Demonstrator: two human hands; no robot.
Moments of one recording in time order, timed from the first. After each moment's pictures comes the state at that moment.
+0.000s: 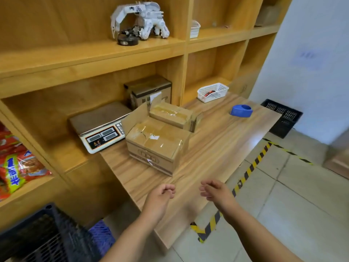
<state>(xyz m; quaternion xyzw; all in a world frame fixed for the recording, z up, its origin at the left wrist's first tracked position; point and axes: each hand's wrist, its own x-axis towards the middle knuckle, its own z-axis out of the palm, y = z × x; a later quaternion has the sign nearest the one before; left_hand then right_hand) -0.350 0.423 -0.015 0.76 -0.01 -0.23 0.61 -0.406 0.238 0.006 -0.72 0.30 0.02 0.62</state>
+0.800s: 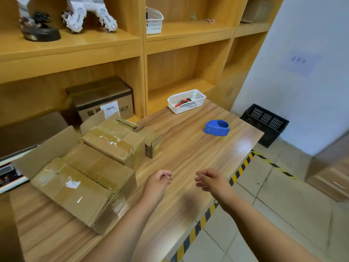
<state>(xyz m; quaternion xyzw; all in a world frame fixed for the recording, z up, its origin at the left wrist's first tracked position) -0.165 0.123 -0.007 0.78 -0.01 -0.23 0.58 -0.235 -0.047 0.030 -0.74 0.29 0.04 0.60</state>
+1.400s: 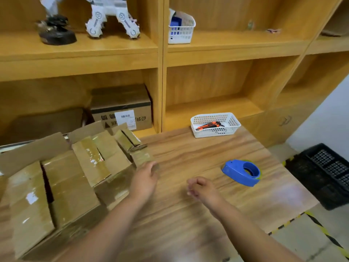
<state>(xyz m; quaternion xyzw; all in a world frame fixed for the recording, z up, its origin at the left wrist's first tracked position) -0.011 0.024 -0.022 0.92 0.06 0.00 0.39 -0.029 -0.172 -0.027 -0.75 0.16 0.18 0.62</state>
